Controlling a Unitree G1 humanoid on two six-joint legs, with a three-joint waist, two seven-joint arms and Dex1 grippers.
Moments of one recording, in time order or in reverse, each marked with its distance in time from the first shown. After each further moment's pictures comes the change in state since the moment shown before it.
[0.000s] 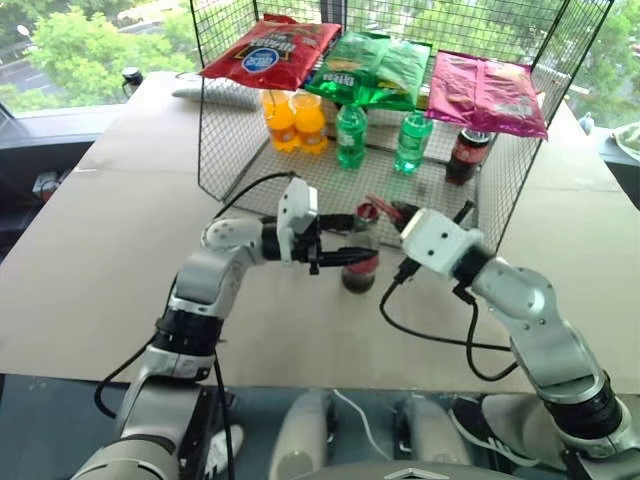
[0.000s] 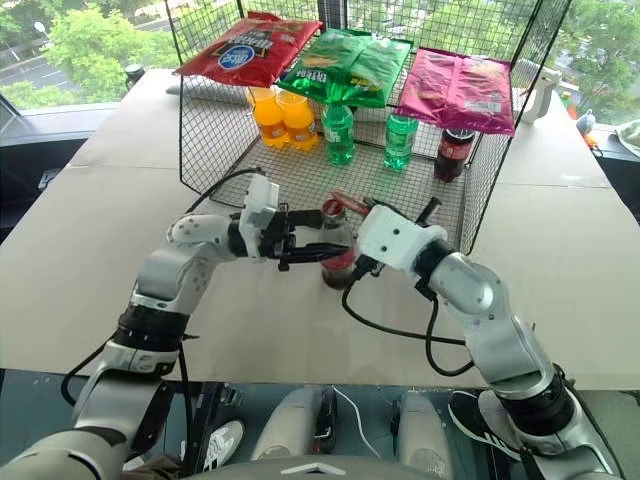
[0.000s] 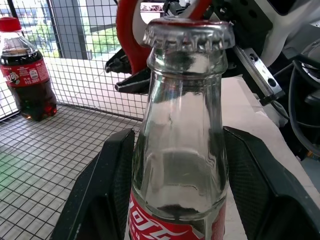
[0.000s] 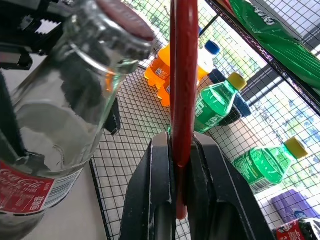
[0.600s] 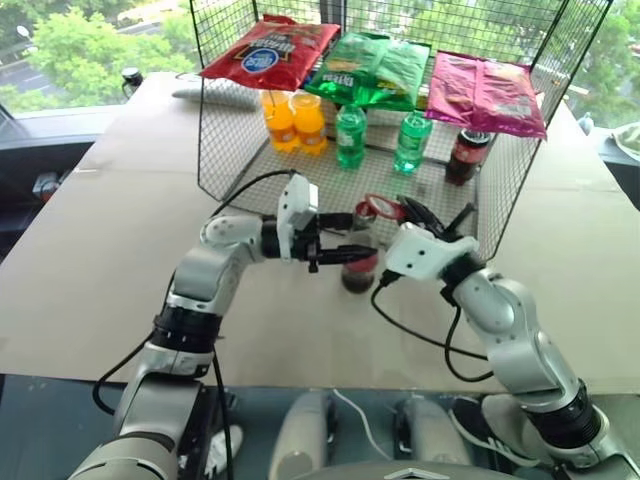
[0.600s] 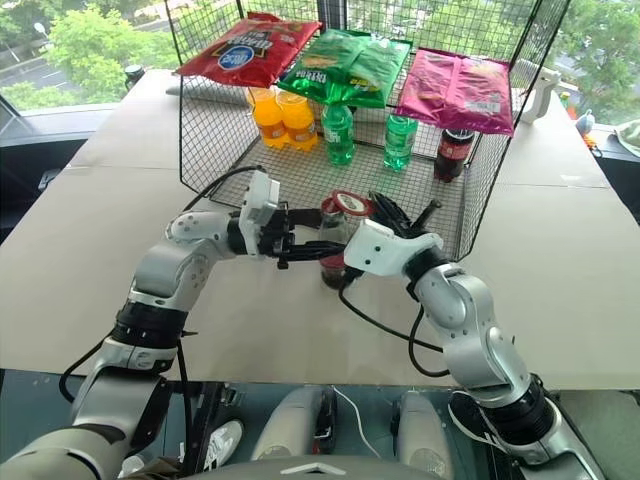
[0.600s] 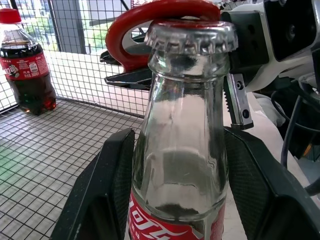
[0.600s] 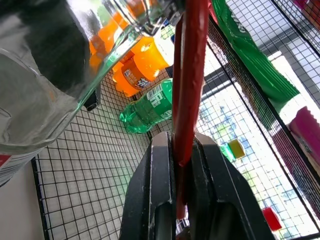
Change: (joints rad) left arm -0.016 0.008 0.001 0.002 -0.002 0.043 0.002; right arm 0.058 0.089 0.076 0.062 -0.344 -0.098 -0.146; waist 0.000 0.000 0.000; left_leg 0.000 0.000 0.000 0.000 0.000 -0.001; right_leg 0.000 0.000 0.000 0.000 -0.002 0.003
